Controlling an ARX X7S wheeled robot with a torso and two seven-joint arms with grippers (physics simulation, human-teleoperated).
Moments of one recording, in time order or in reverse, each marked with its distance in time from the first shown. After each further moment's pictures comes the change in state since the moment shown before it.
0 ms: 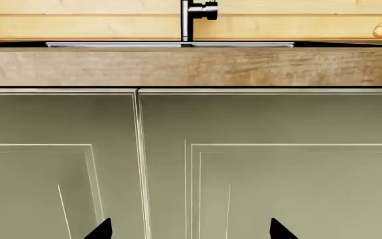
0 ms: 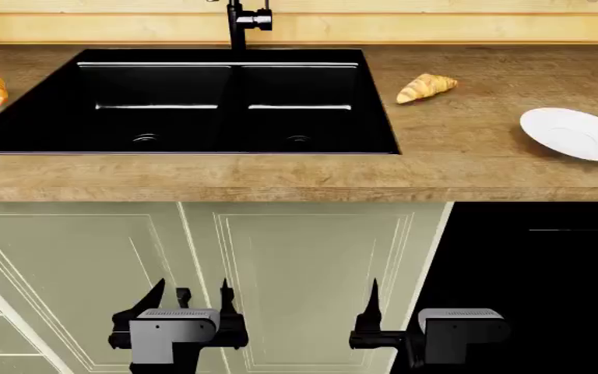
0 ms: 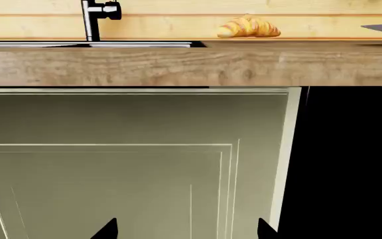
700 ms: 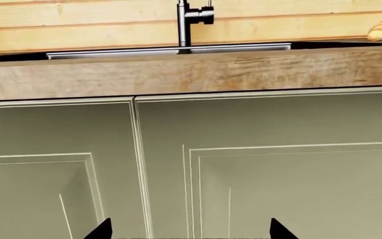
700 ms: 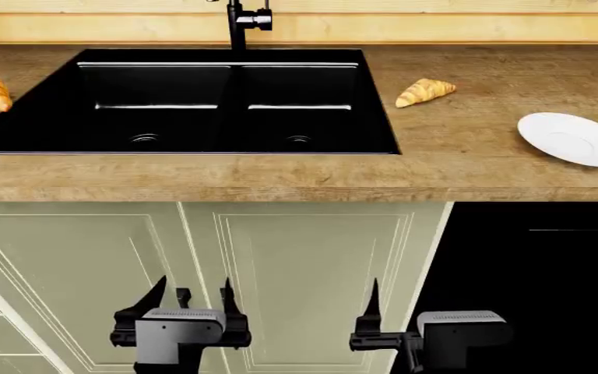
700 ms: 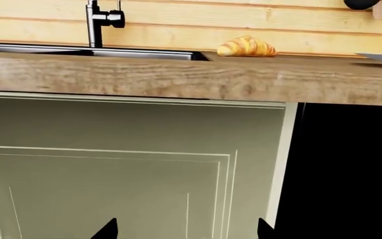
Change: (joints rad) left arm -0.002 -0.064 0.093 0.007 -0.023 0.009 -0.093; right arm -0.017 0.064 -0.077 -0.019 0.019 -0.033 0.080
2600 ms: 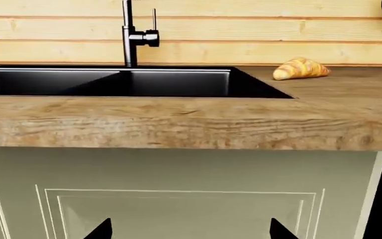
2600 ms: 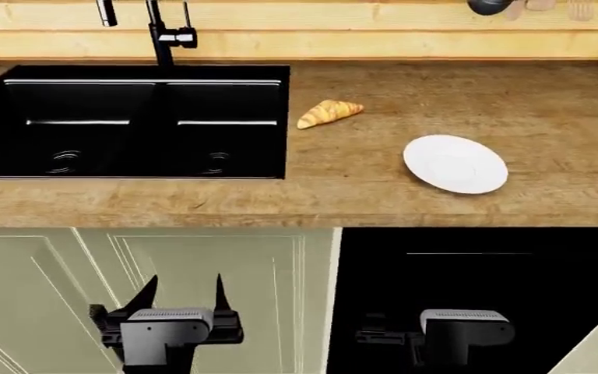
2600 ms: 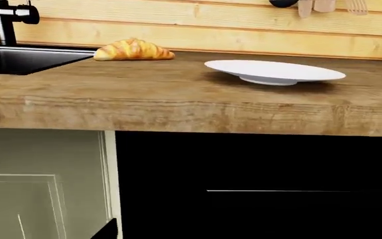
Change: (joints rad) left arm -0.005 -0.088 0.072 -0.008 -0.126 0.055 -0.087; right arm 0.020 0.079 -0.085 0.004 0.078 0.043 0.134
